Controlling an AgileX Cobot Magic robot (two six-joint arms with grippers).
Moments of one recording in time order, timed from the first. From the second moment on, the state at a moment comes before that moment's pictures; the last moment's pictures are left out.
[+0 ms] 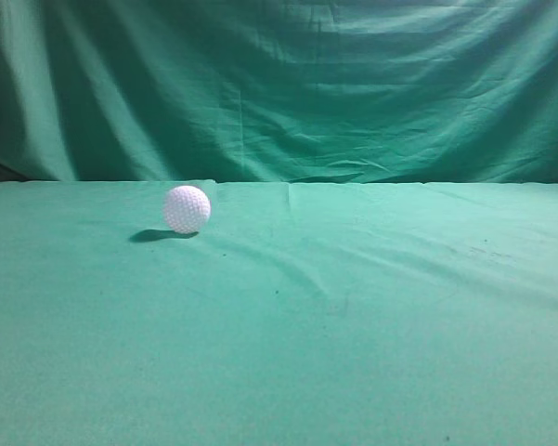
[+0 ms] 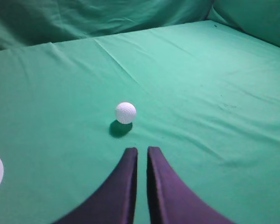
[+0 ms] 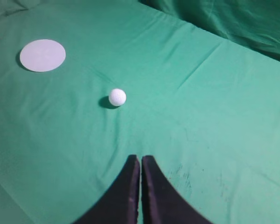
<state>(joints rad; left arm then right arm) -0.22 0.22 -0.24 -0.77 0.47 0.72 0.75 0.64 -0.87 -0.08 0.86 -0.01</state>
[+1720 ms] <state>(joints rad) -0.22 0.20 -0.23 -0.64 0.41 0.72 0.74 0.21 -0.24 -0.08 0.50 0.13</state>
